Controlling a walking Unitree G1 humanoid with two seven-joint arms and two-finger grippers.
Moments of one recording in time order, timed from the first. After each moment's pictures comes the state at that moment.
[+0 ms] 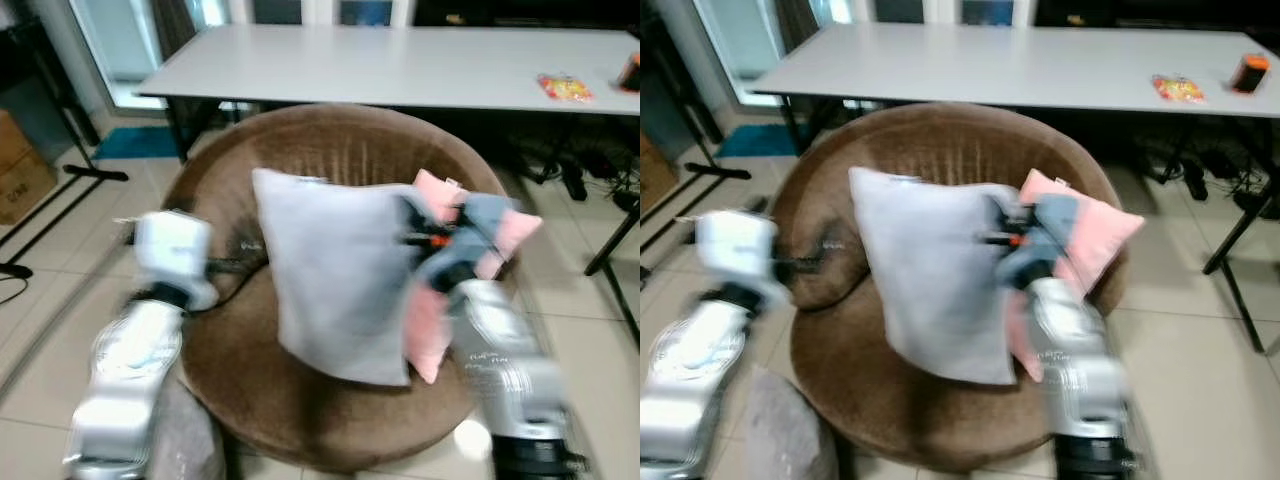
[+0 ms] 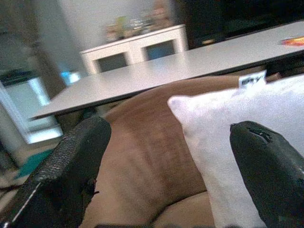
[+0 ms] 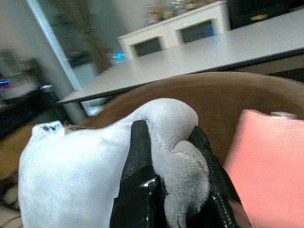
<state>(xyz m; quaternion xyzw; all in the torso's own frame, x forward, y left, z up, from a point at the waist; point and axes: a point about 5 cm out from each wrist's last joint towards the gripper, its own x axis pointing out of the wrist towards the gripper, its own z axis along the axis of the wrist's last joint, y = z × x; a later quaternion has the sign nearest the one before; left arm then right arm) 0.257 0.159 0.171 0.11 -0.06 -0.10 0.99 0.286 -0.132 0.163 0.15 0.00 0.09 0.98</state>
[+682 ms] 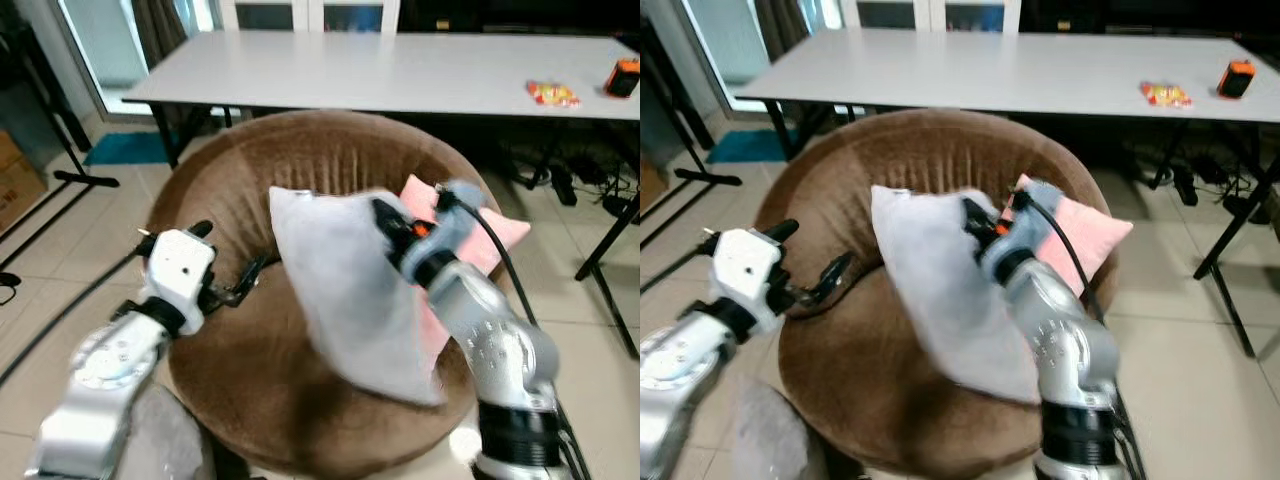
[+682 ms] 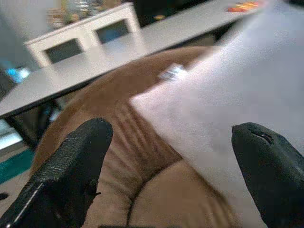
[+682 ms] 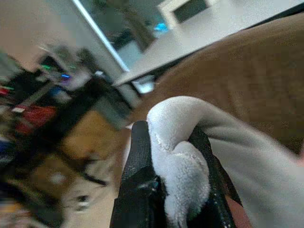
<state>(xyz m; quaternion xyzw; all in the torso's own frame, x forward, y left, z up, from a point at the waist) 0.239 0.182 0.164 0.16 0.02 -0.22 0.96 0.301 -0.090 0.184 0.29 0.07 0.20 0.93</state>
